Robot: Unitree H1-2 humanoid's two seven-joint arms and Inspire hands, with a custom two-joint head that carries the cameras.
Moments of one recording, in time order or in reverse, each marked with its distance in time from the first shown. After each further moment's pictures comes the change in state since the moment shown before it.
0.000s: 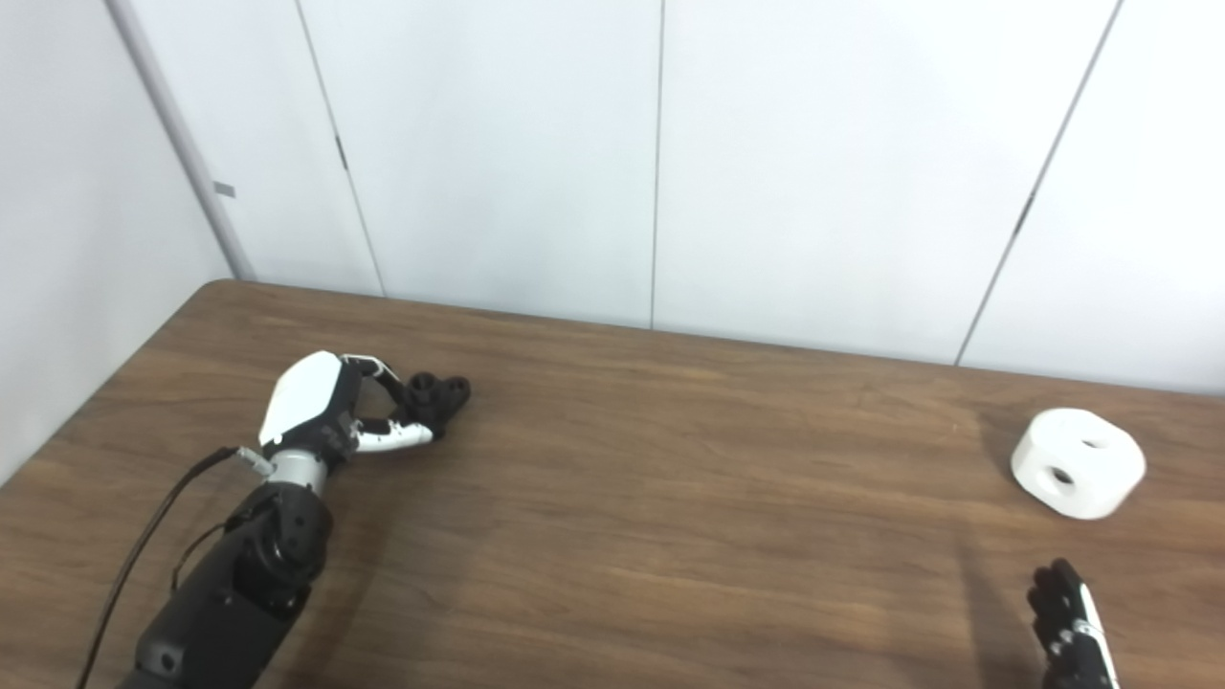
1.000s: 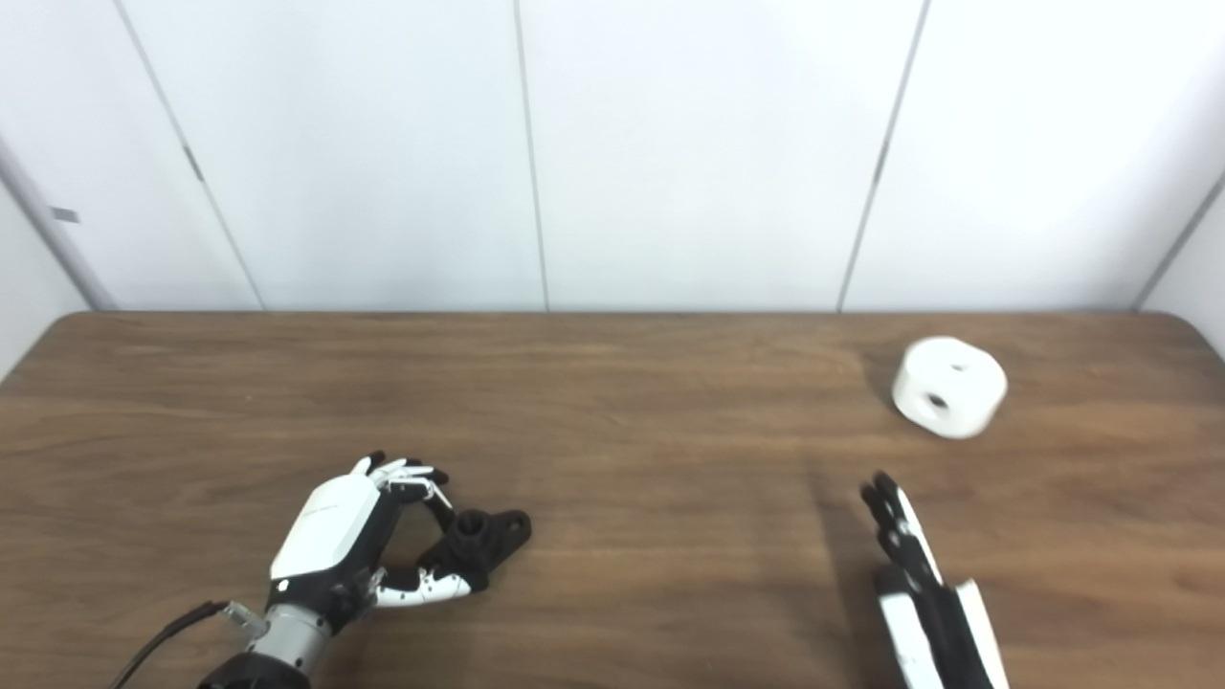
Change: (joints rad) left arm 0.248 -0.094 -0.225 -0.337 0.185 -0.173 -0.145; right arm 0.008 0.015 0.068 -0.054 -0.094 0.066 -0.053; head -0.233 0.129
